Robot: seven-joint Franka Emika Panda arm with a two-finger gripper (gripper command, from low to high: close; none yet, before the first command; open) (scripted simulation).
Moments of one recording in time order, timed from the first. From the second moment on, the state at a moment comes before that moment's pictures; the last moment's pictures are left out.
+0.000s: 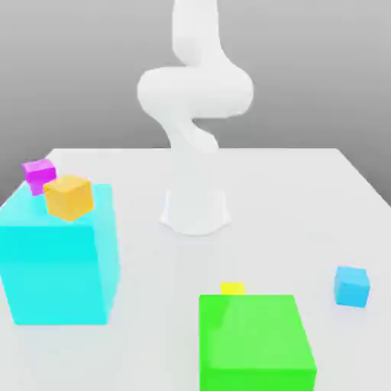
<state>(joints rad) 0.06 -0.71 0.02 -2.34 0.01 2.35 0.74</state>
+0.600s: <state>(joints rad) 0.45 -0.05 0.23 -2.60 0.00 2.70 0.34</state>
